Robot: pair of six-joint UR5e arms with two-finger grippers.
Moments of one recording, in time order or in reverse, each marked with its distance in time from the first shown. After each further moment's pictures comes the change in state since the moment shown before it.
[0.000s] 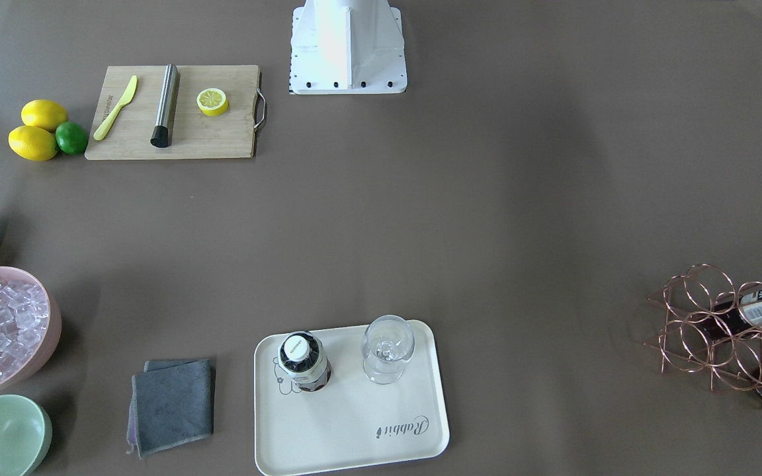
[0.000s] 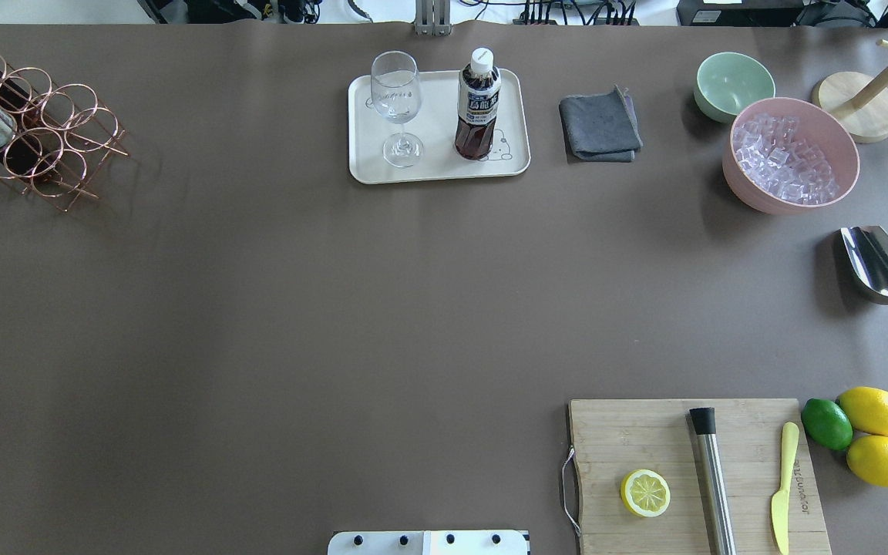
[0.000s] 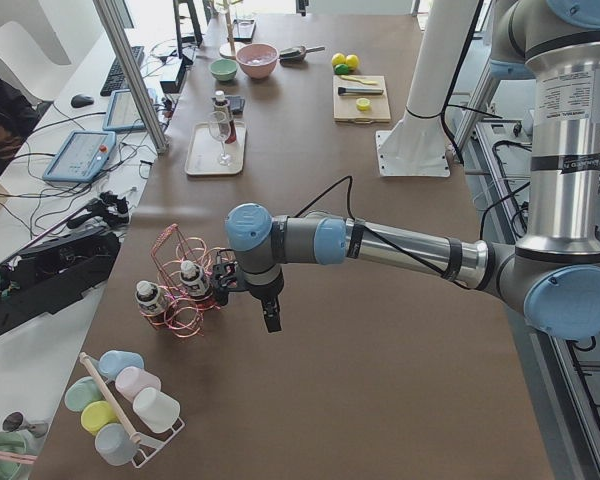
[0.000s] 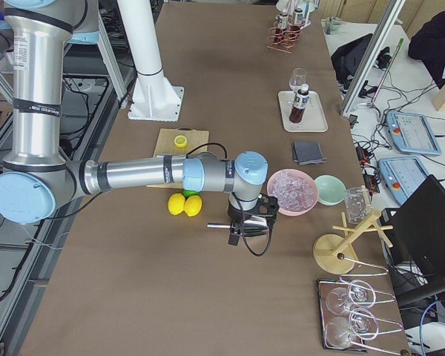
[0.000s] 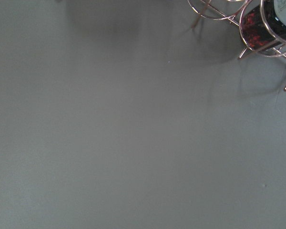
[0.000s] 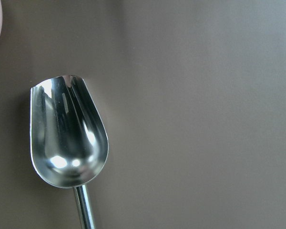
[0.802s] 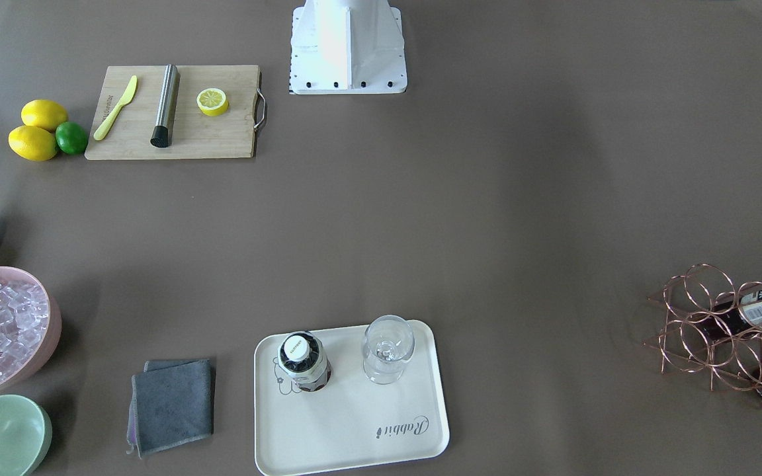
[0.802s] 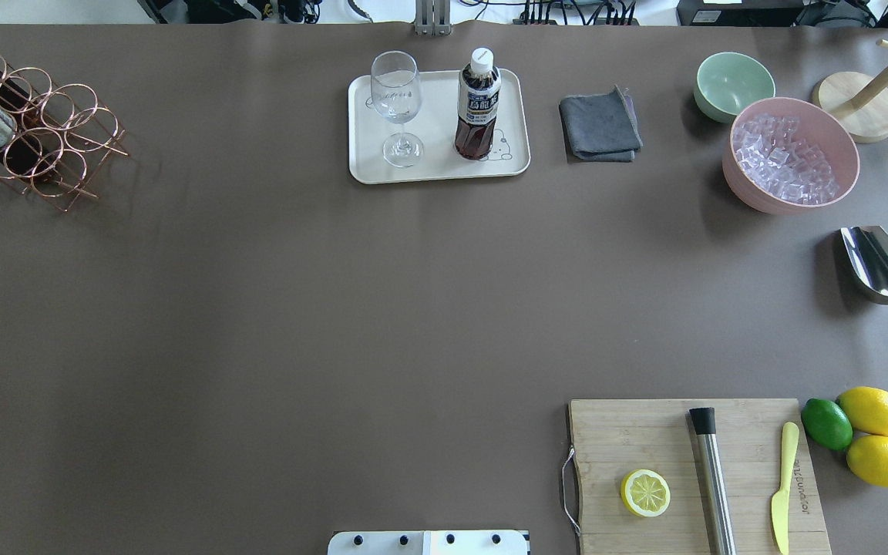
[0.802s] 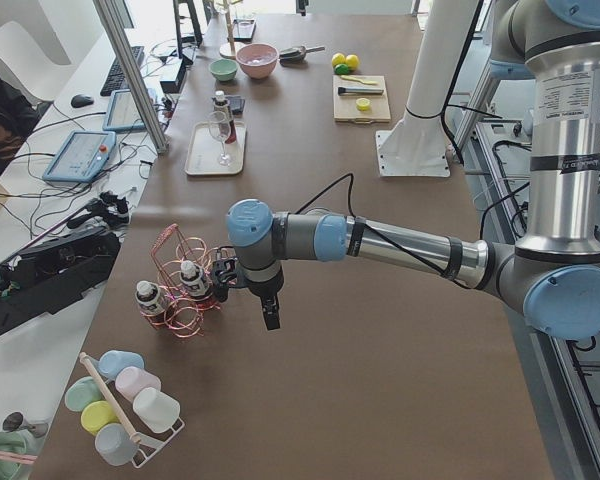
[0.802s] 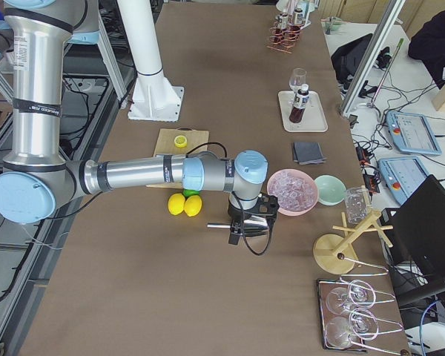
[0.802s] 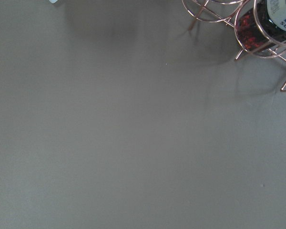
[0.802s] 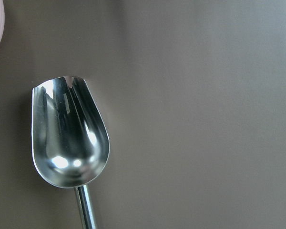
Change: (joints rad) left arm 0.003 0.000 -0.014 0.001 0.010 -0.001; right arm 0.000 0.000 0.004 0.000 -0.001 0.001
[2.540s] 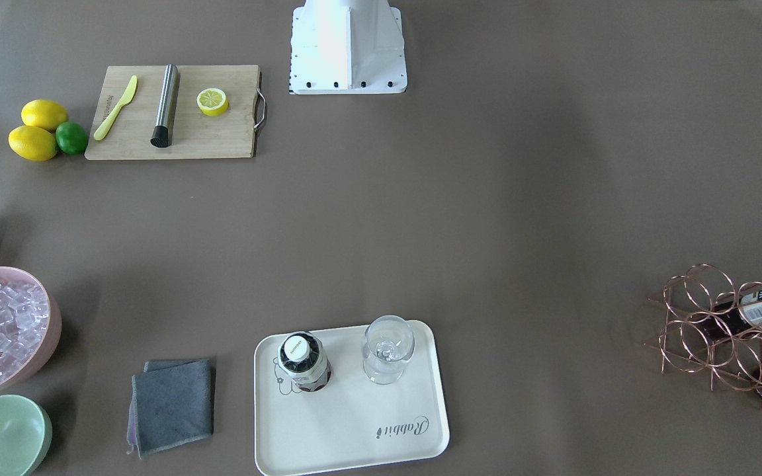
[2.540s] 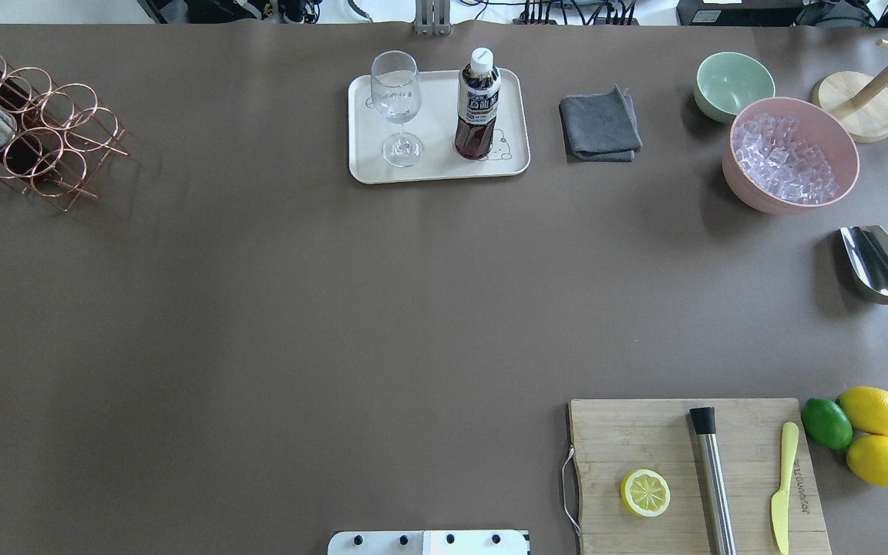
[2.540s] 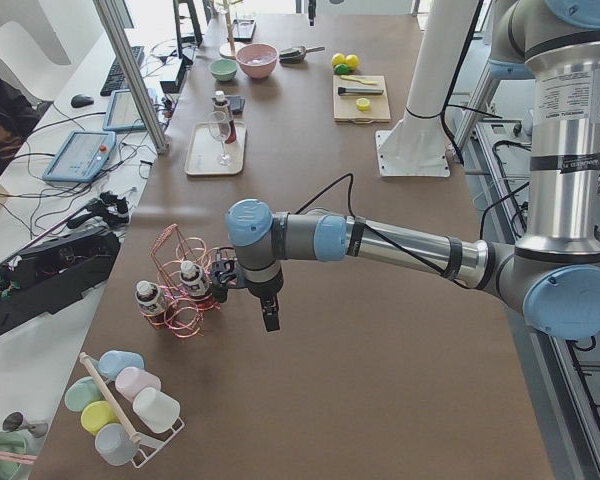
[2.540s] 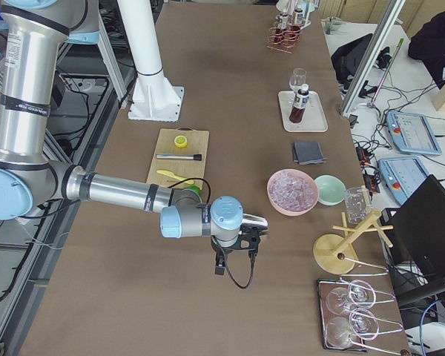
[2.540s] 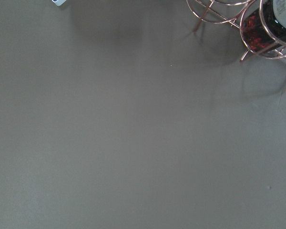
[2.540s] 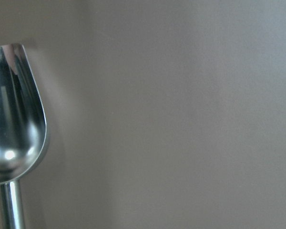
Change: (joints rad) left arm 0.001 0.000 0.001 -0.001 0.018 0.001; right arm 0.002 -0.106 -0.205 0.380 0.065 -0.001
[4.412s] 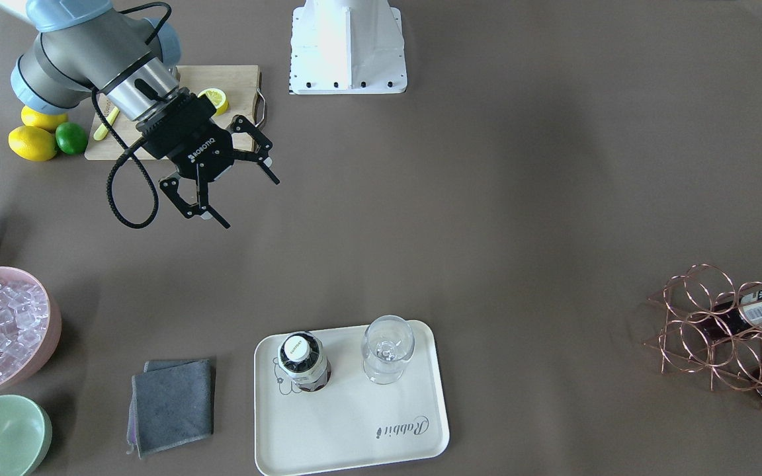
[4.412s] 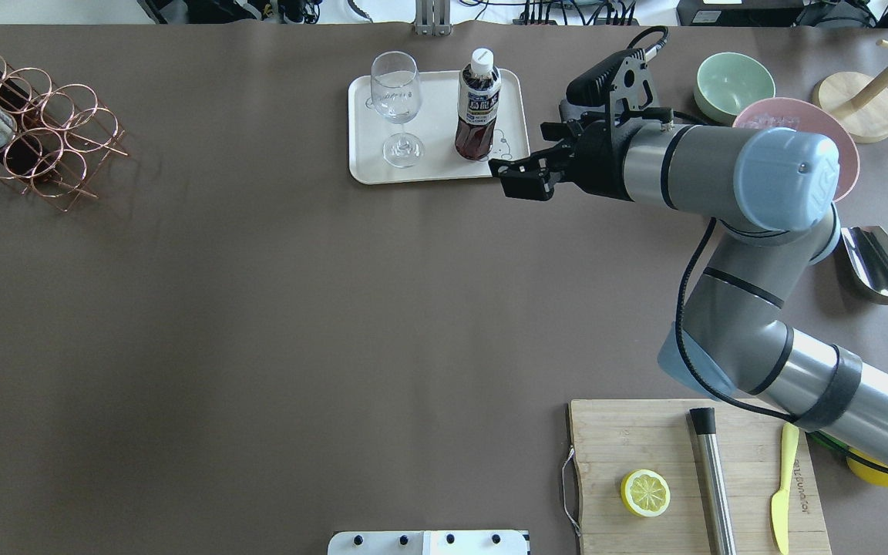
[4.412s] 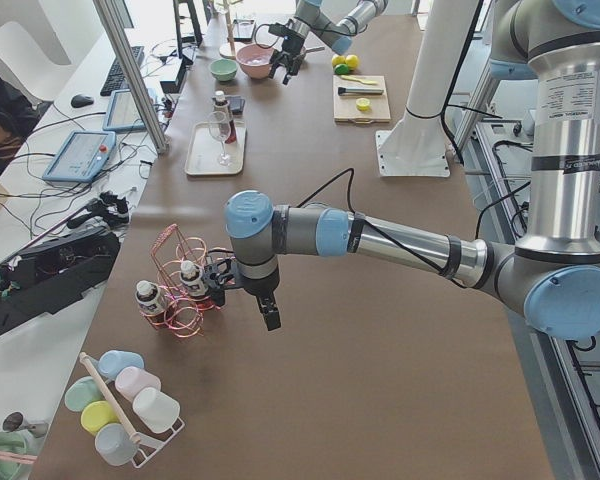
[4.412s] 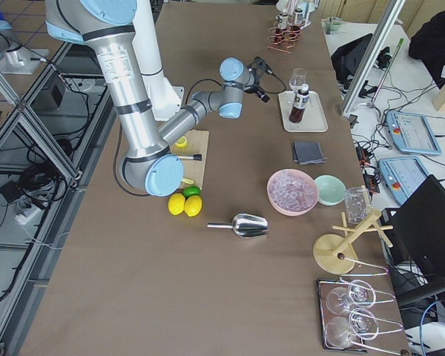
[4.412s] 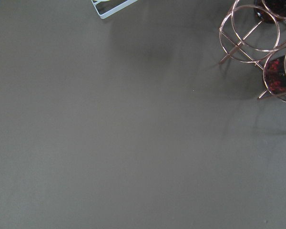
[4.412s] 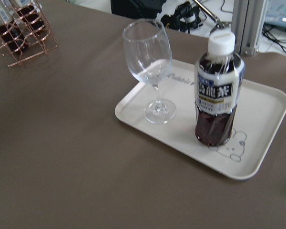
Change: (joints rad) left arm -0.039 -0.013 -0.019 0.008 0.039 -0.179; right arm -0.764 0.558 0.223 0.570 -0.497 0.457
